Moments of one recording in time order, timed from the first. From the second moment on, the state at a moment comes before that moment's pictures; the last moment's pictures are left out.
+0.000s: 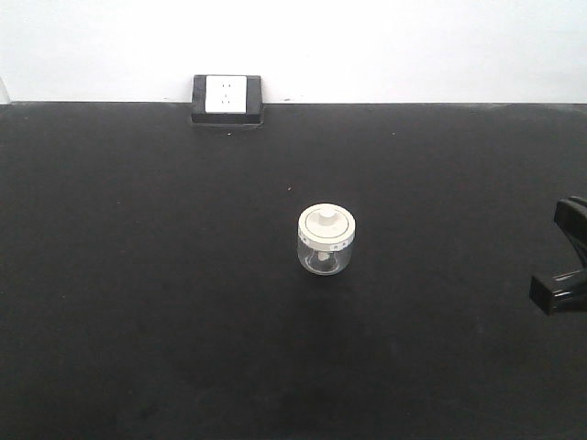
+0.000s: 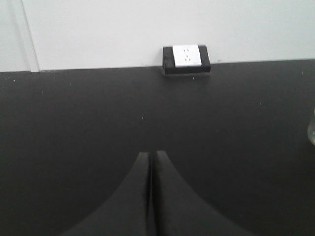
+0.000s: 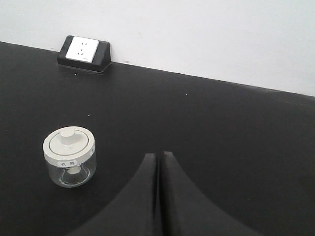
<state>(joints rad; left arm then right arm) -0.03 0.21 -0.21 -0.01 0.27 0.03 0.29 0.72 -0.57 -0.55 0.23 0.42</state>
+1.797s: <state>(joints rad) -0.03 -0.01 0.03 -0.02 0.27 0.02 0.29 0.72 -0.57 -0.55 0.23 0.42</state>
